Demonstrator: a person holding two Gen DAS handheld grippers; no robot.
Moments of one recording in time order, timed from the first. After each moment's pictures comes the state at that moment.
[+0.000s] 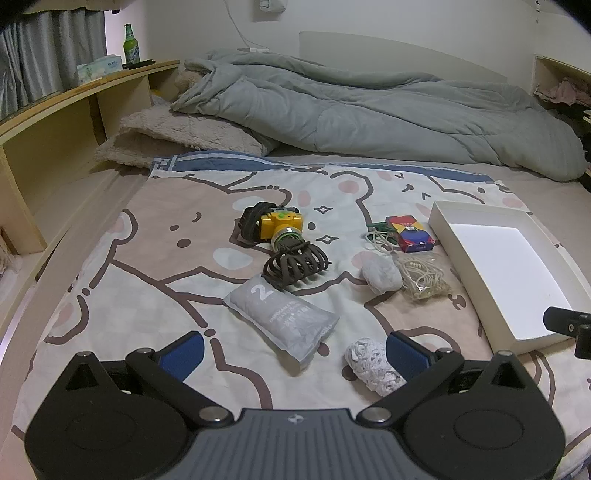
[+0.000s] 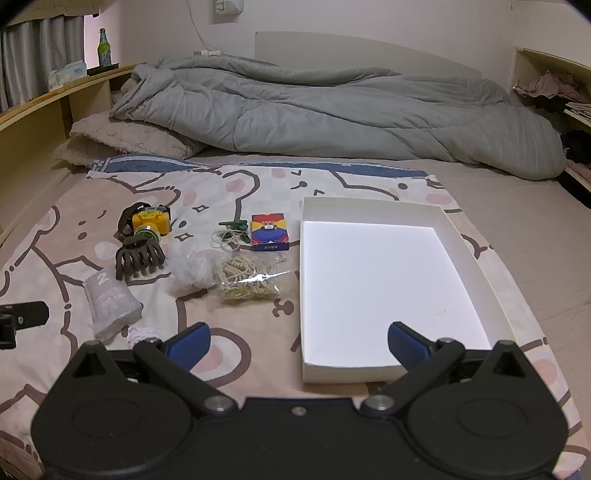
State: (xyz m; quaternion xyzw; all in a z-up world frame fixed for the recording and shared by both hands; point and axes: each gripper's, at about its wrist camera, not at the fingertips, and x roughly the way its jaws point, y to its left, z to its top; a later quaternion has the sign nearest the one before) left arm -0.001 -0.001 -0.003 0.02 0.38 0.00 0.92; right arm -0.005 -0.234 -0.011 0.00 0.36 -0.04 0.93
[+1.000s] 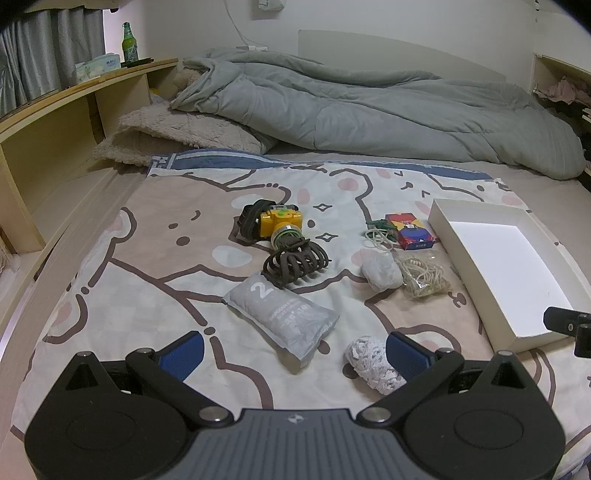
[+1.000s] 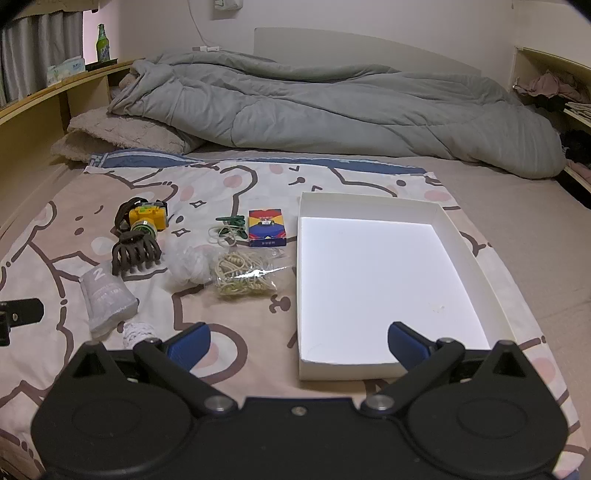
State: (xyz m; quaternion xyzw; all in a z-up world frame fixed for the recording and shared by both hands) left arm -0.001 -0.002 -0.006 0.02 0.39 0.00 0.92; right arm -0.004 -0.233 -0.015 0.00 0.37 -0.04 0.93
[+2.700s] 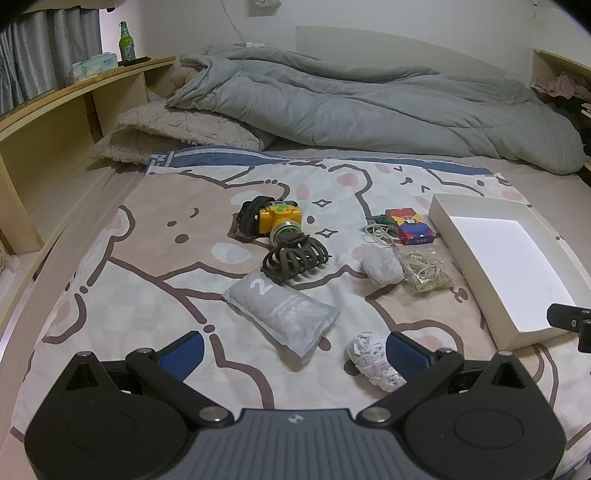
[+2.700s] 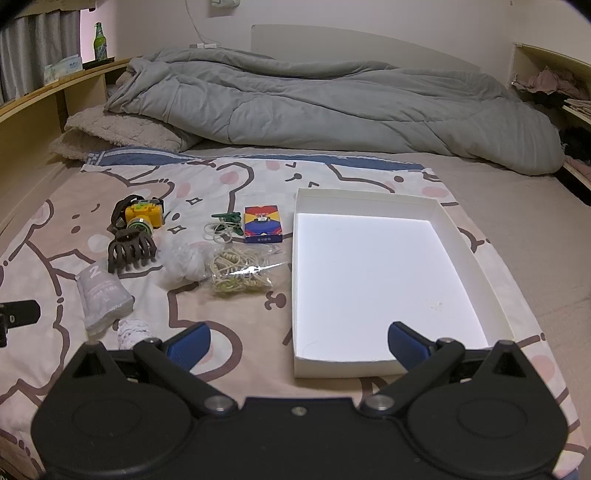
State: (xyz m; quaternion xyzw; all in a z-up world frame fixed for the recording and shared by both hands) left arm -0.001 -0.001 -0.010 0.03 0.39 -0.02 0.92; right arm -0.004 -0.236 -0.019 0.00 0.37 -0.04 0.93
